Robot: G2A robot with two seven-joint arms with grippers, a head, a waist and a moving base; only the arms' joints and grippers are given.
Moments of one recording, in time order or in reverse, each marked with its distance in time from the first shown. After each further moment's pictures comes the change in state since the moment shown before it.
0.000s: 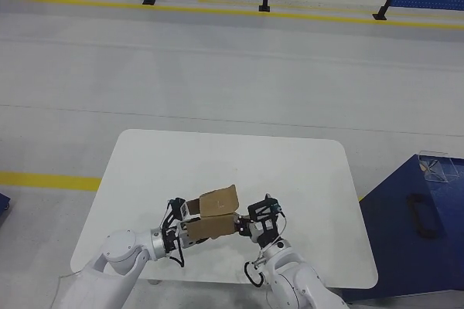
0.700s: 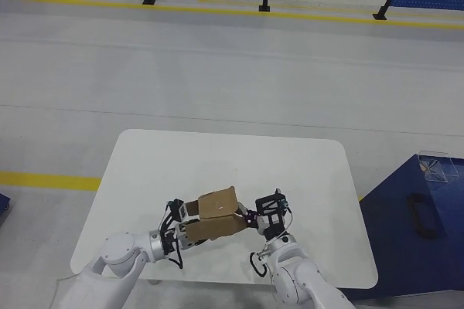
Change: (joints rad) left arm 0.022 0.004 -0.017 -0.012 -0.003 -0.009 -0.005; right arm 0.030 0.014 -0.006 0.040 -0.009 0.071 -0.050
